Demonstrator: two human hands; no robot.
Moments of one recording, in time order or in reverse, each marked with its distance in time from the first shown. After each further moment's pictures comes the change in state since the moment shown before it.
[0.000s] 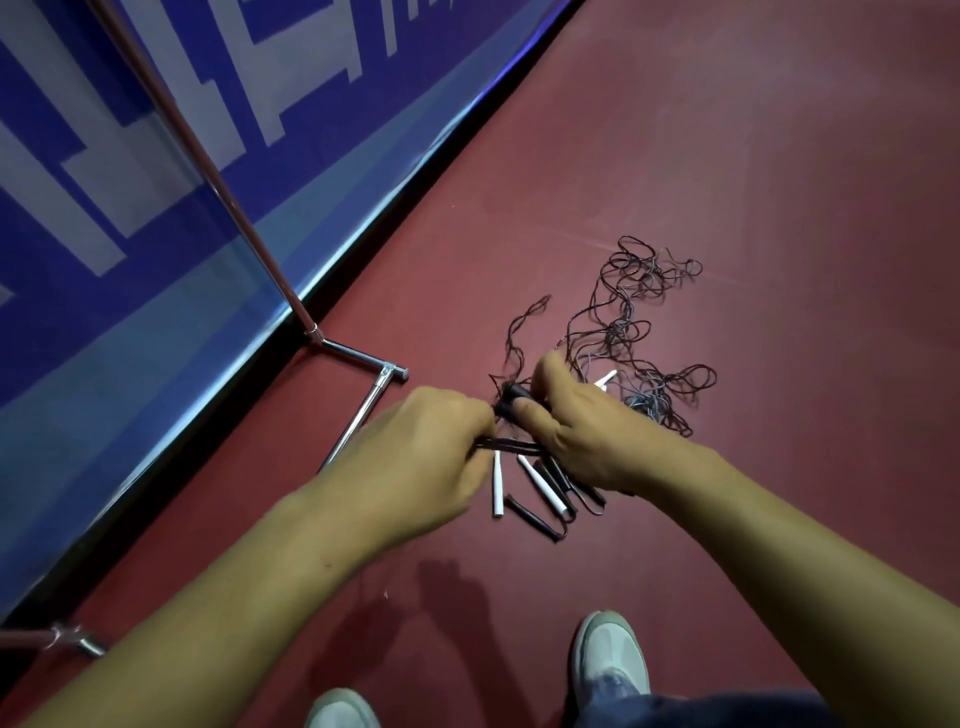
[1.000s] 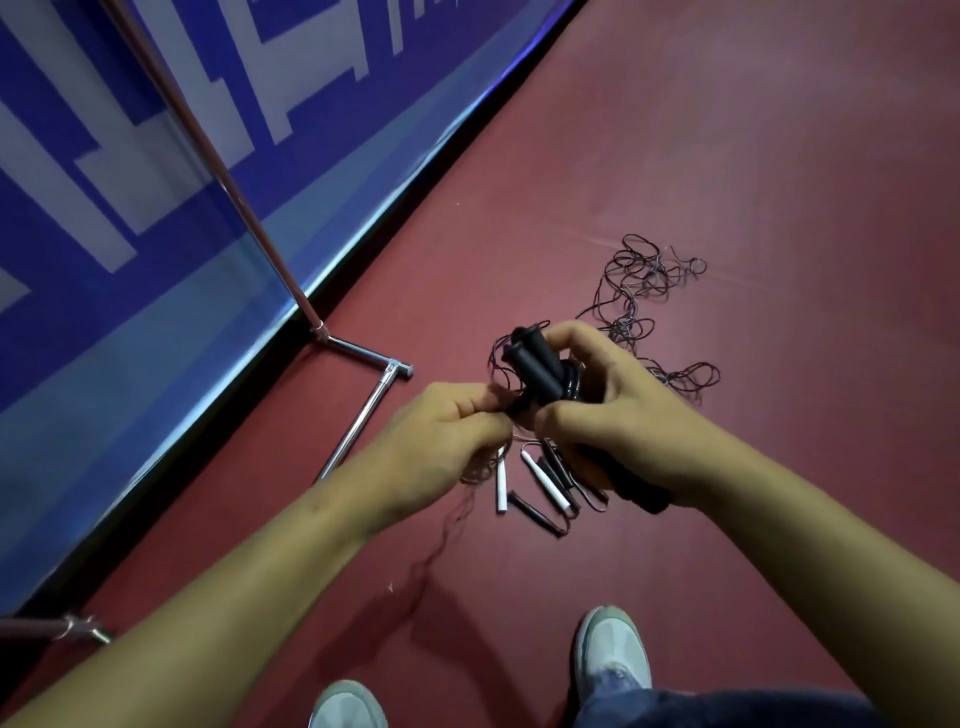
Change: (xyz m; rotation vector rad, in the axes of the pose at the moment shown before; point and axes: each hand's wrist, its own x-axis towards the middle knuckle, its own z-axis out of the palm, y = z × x) left_hand 0.004 0.004 0.009 -0.940 -0.092 -0.282; right_hand -0.036 -0.031 -0.030 0.808 -0.076 -0.035
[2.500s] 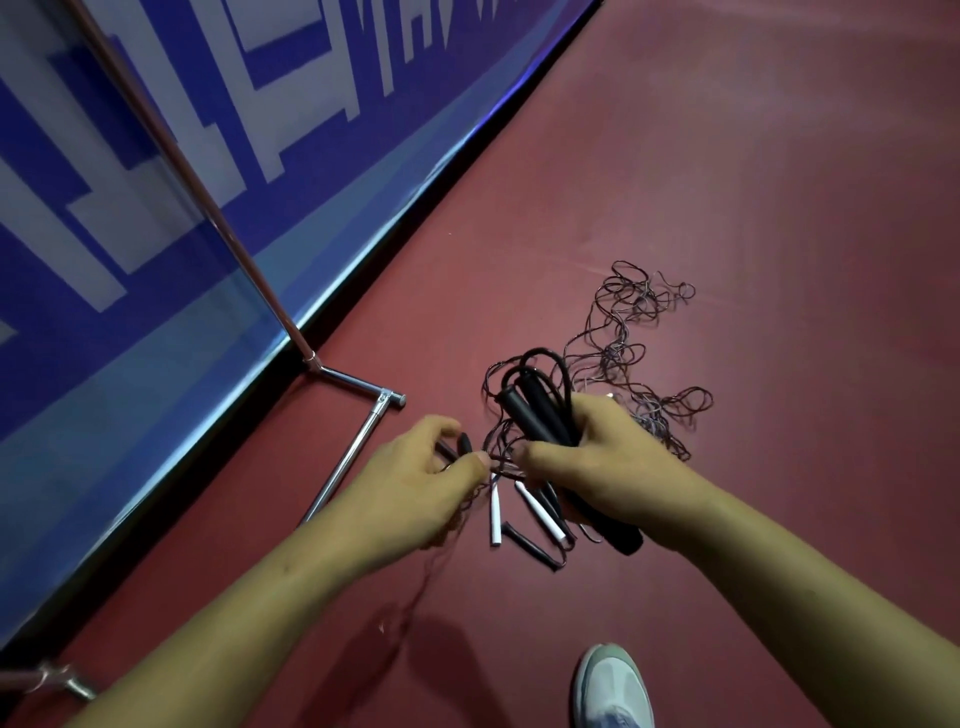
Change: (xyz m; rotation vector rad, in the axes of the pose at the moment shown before) left_hand -0.001 -0.004 -0.001 0.277 0.154 -0.150; right_hand 0.007 0.017 -0.006 -0.115 0.096 0.086
